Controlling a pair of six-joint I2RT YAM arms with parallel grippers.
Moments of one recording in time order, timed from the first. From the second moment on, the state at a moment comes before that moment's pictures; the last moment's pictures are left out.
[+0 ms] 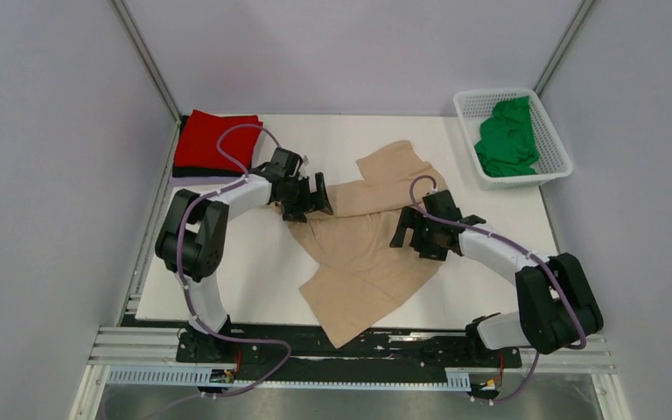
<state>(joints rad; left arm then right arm) -0.39 1.82 1.15 -0.36 0.36 -0.54 0.37 1.39 0.69 -0.35 -0.12 0.63</state>
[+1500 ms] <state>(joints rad) -0.36 1.92 1.56 -0.38 0.25 -0.40 0.01 1.69 1.06 -0.42 0.04 0.62</state>
